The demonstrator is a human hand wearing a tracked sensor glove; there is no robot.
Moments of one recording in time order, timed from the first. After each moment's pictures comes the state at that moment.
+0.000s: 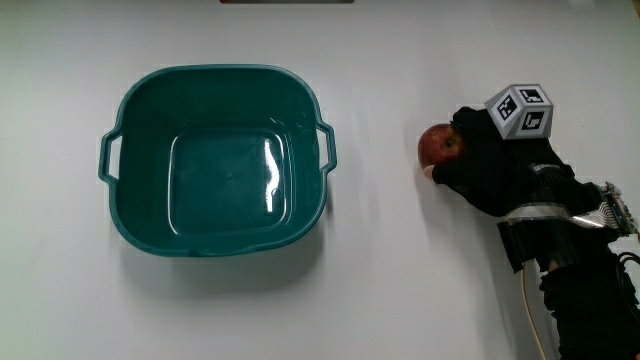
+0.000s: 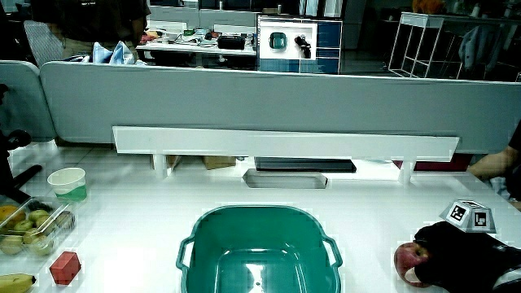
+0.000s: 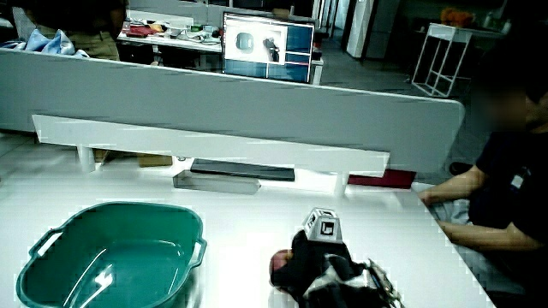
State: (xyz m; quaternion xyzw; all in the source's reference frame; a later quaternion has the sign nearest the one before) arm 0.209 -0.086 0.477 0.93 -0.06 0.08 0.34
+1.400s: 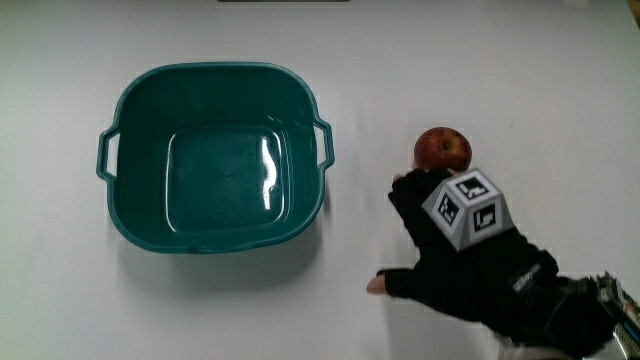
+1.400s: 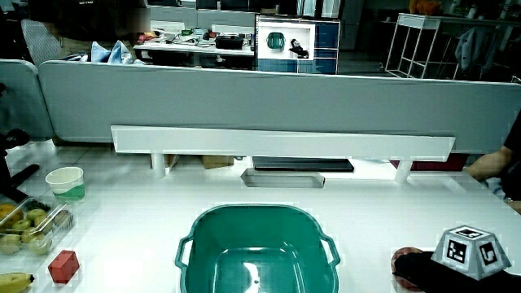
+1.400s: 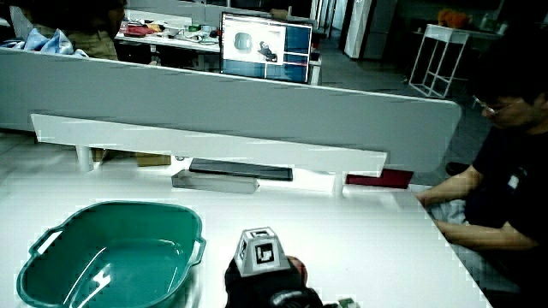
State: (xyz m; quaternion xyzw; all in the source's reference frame) arm 0.111 0.030 0.365 0.89 -0.24 0.03 0.38
